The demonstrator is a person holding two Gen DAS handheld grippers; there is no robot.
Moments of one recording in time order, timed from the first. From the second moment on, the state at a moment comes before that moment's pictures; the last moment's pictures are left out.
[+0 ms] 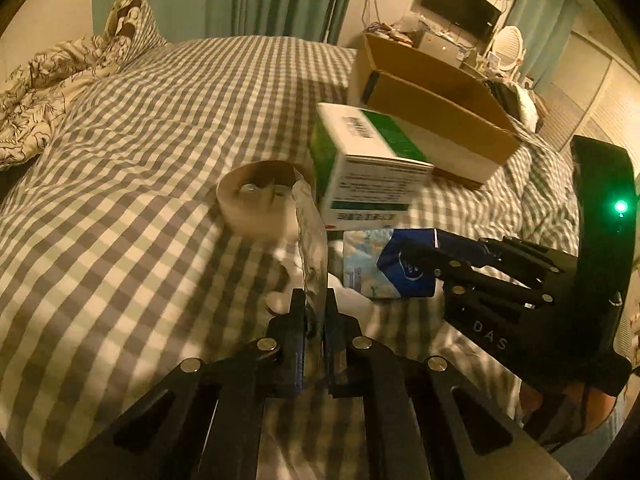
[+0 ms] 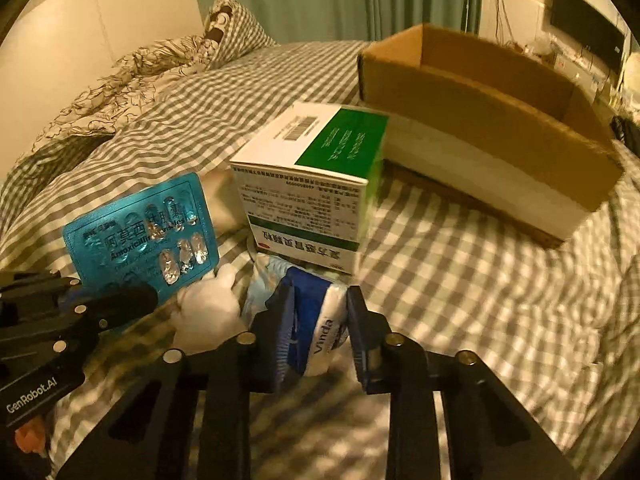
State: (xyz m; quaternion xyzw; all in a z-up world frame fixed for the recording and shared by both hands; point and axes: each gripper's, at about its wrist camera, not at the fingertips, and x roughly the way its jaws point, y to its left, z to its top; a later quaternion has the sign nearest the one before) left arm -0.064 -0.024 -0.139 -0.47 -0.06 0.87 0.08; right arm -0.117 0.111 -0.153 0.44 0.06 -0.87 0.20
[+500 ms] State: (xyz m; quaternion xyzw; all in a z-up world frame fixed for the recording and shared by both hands) left arm -0.059 0.043 -0.046 -0.39 0.00 0.91 0.14; right arm -0.069 0.174 -0.022 0.32 0.11 -0.93 0.14
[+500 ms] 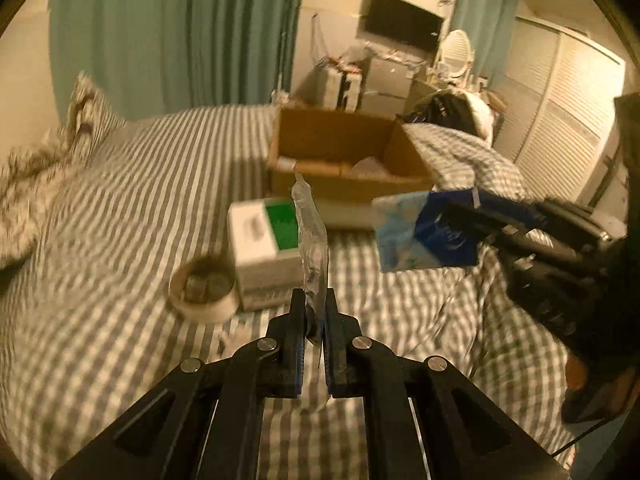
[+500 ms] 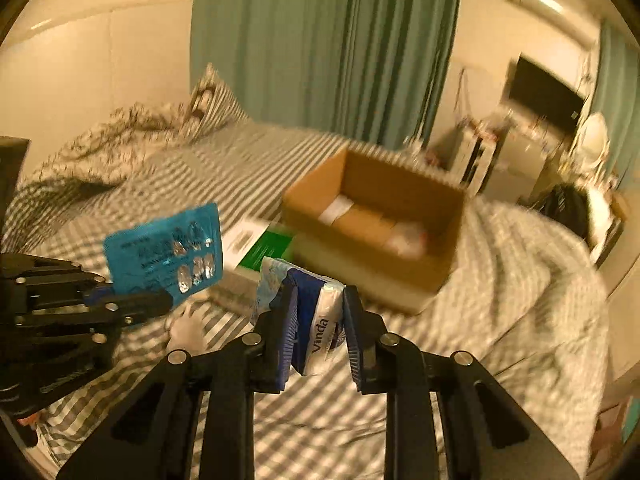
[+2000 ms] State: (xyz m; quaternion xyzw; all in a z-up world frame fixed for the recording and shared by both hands) left arm -0.290 0.130 -0.069 -0.38 0.10 0.91 0.13; right arm -0.295 0.262 -0.013 0.32 0.05 -0.94 0.08
